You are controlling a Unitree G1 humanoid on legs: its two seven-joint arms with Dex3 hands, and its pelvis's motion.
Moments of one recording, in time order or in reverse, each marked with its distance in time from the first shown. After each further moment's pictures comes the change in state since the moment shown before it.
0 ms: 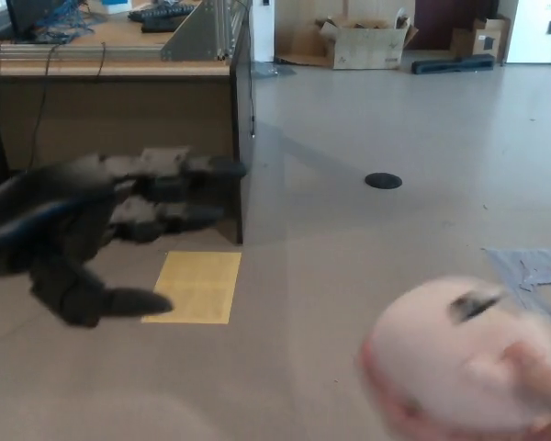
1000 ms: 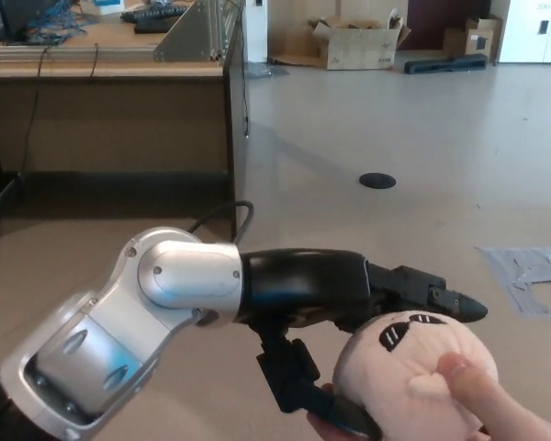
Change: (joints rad) left_arm -0.309 -0.183 -0.588 -0.117 0.122 0.088 0.049; right_arm -0.023 -0.014 0.012 0.037 -0.003 -0.042 0.001
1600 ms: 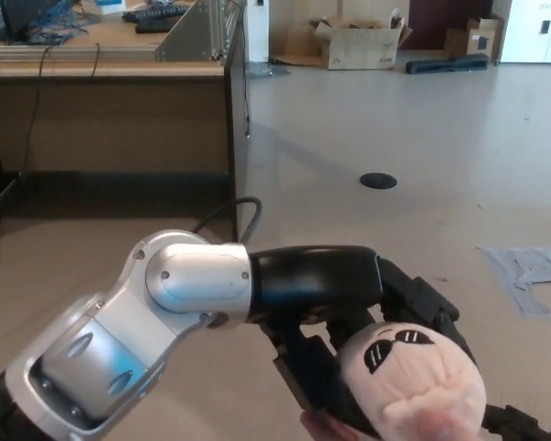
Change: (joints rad) left_arm 0.013 -0.008 -0.017 -0.033 -0.012 -0.001 0.071; right_arm 0.029 0.003 -0.008 -0.029 0.020 -0.078 0.049
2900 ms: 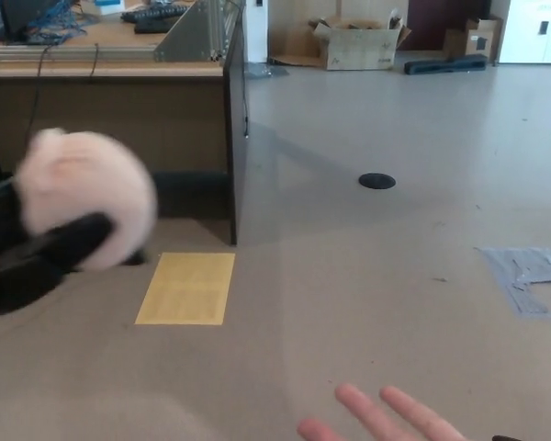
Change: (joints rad) left_arm 0.274 -0.046 0.825 0.282 -0.422 0.228 0.210; right_arm 0.075 0.038 -0.081 -0.051 0.017 0.152 -0.055
